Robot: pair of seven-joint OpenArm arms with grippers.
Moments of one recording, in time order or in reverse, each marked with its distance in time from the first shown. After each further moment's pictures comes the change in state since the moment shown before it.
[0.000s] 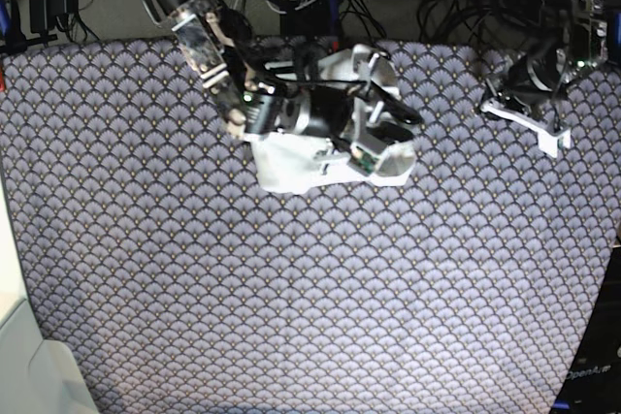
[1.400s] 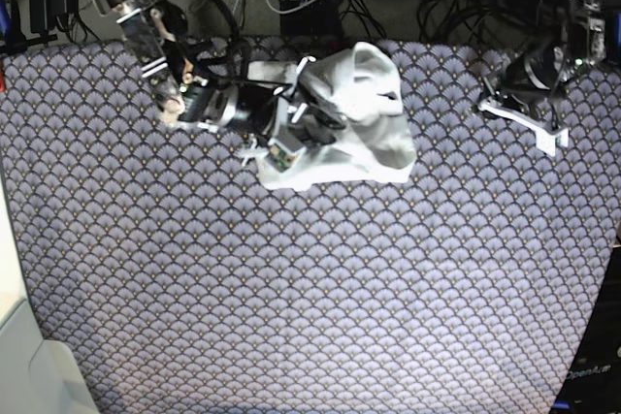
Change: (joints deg) left arm 0.3 1.5 0.3 0.4 0.0 0.0 -0.3; right arm -3.2 10.9 5.3 -0.6 0.1 -0.3 9.6
